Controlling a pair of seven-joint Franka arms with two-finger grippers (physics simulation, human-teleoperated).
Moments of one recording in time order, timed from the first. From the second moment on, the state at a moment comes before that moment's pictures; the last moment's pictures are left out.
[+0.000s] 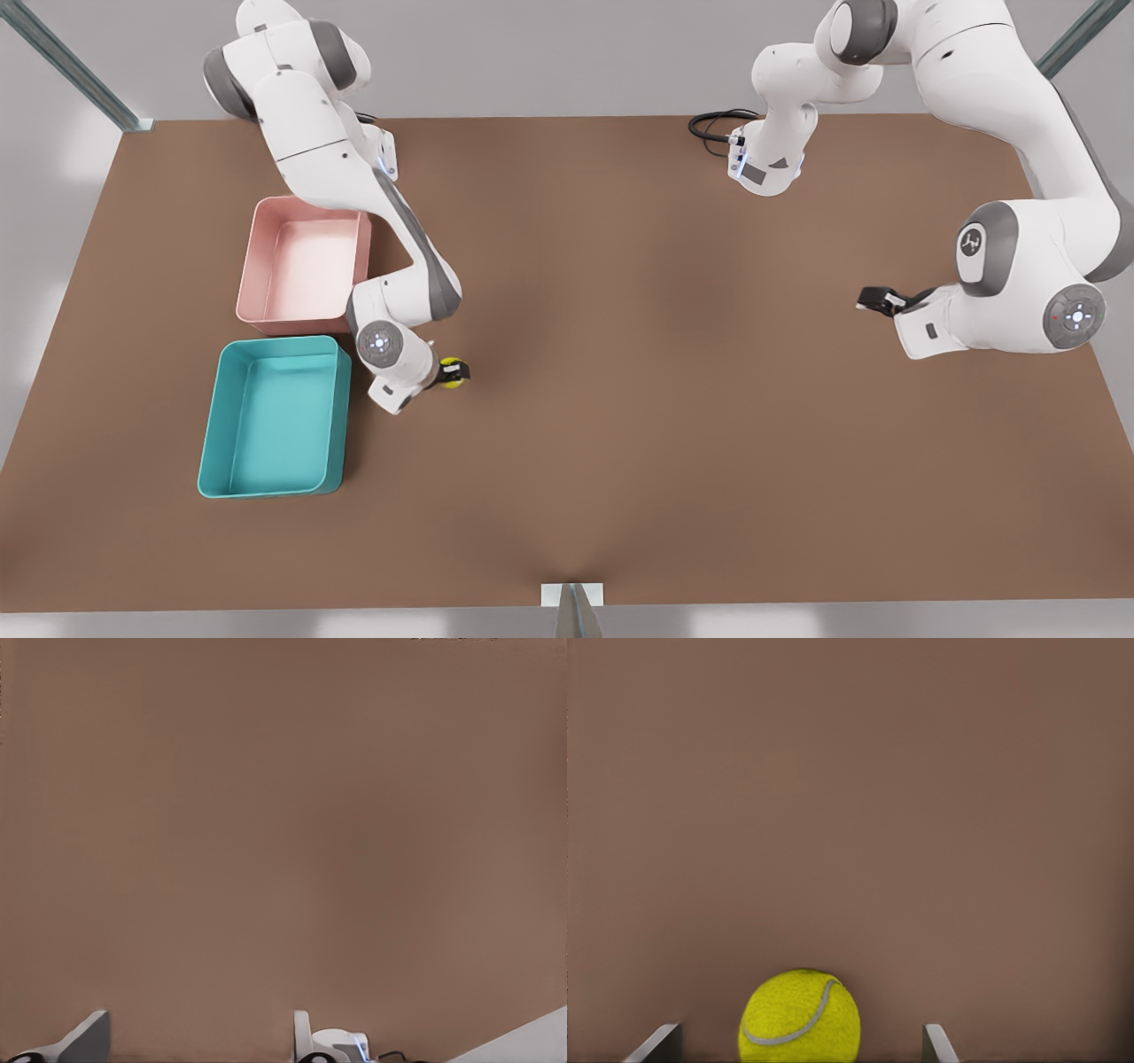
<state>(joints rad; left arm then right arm) -0.09 0.34 0.13 -1.36 -0.07 1.28 0.42 0.44 0.53 -0.03 -1.81 0.13 2.26 0.19</state>
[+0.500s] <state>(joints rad) -0.08 0.22 -0.02 -1.48 -0.02 1.42 0.15 0.47 0.54 -0.03 -1.97 0.12 2.55 0.34</state>
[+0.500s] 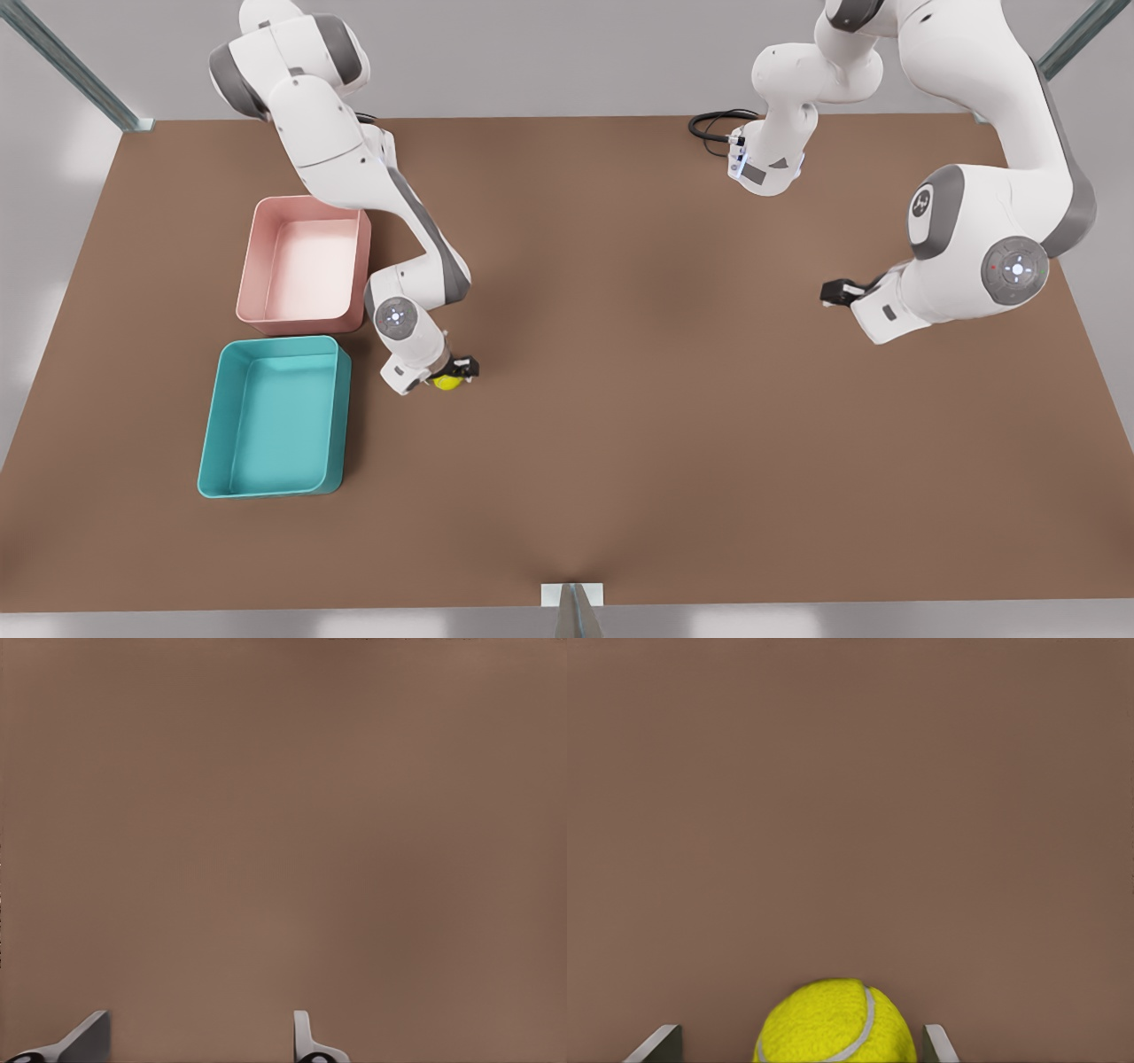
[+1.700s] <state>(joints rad) -0.08 0.26 -0.01 -1.44 -0.01 1.42 -0.14 0.43 0.53 -0.04 -1.95 0.12 2.64 0.37</state>
